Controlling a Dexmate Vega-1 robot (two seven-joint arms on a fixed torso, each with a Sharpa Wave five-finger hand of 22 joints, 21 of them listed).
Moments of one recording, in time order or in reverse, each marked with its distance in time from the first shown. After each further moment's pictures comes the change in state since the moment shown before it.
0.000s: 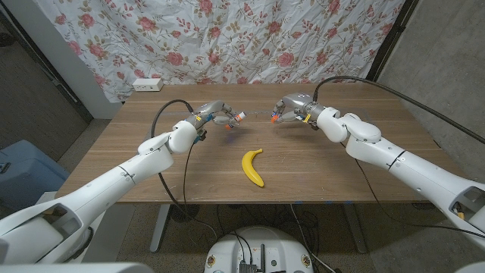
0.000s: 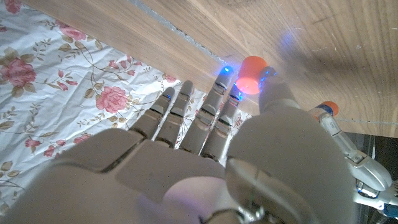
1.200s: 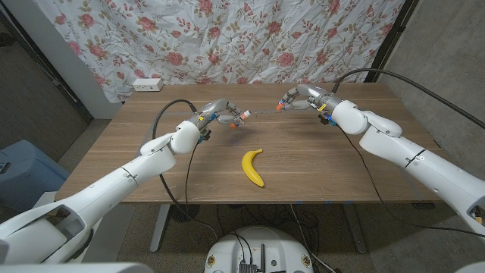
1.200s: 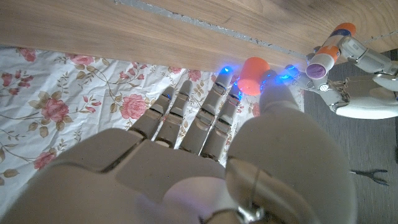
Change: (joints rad) left arm 0.009 -0.025 -0.008 0.000 -0.013 -0.059 0.020; left_hand -0.001 0.002 -0.001 -0.001 0.000 0.000 0.000 0.000 0.000 -0.004 -0.003 -0.004 -0.006 0.000 0.000 0.000 0.000 0.000 0.000 0.000 0.000; right arm -0.064 -0.044 0.140 -0.038 0.348 0.028 -0.015; right_hand -0.015 0.014 -0.016 0.005 -0.015 0.007 0.004 -0.008 -0.004 0.000 0.000 -0.011 0.000 0.000 0.000 0.000 0.000 -0.004 0.004 -0.004 0.000
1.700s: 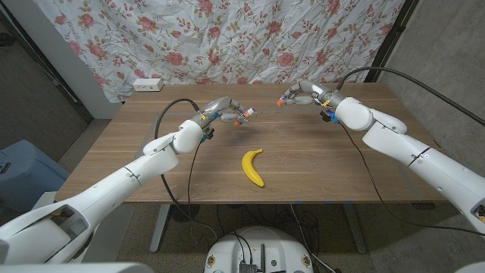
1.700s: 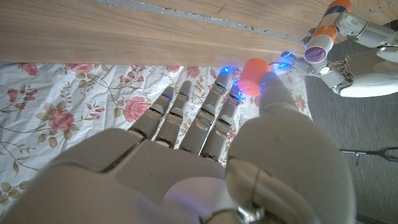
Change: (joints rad) left arm 0.003 -0.014 0.001 -0.016 0.000 -0.009 0.011; left_hand 0.000 0.000 0.000 0.000 0.000 0.000 0.000 0.000 0.000 -0.002 0.002 0.005 0.001 0.000 0.000 0.000 0.000 0.000 0.000 0.000 0.000; right arm -0.003 -0.011 0.025 -0.025 0.105 -0.028 0.020; right_hand -0.009 0.009 -0.008 0.002 -0.008 -0.004 -0.004 -0.008 -0.002 0.000 0.000 -0.004 0.000 -0.006 -0.006 0.000 0.000 -0.009 0.009 0.000 0.000
